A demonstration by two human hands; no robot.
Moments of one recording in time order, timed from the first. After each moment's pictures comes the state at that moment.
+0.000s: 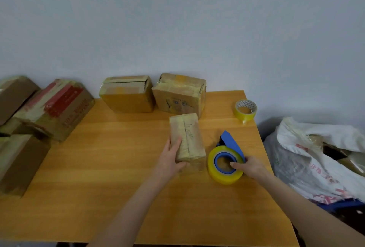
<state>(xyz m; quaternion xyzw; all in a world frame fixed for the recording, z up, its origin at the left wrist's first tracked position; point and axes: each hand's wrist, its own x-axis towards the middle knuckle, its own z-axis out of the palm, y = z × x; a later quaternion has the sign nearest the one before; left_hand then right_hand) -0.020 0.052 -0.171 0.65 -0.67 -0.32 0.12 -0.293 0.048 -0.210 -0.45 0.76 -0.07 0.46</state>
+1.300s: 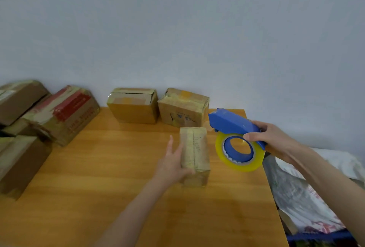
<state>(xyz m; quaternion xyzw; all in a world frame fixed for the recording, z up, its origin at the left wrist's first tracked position) -0.034 0.046 -0.133 0.67 -0.68 -0.29 0.09 -0.311 0.012 -0.044 -0.52 0.58 -0.30 0.56</state>
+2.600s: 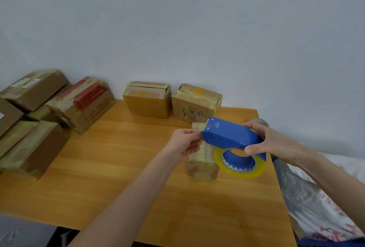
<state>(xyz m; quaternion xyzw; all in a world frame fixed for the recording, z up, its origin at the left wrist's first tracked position) -0.030 0.039 -0.070 0.58 -0.32 -0.64 0.39 -0.280 0.029 -0.039 -0.66 0.48 -0.19 0.54</state>
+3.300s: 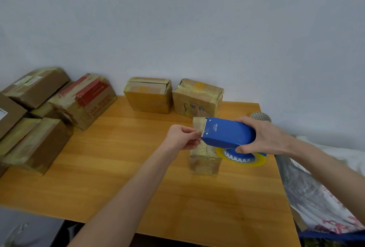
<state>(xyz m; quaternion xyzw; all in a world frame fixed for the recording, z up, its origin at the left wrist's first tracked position) -0.024 0.047 -0.068 0.64 -0.38 -0.56 0.36 -0.267 0.030 -0.036 -0.81 0.50 -0.08 0.29</state>
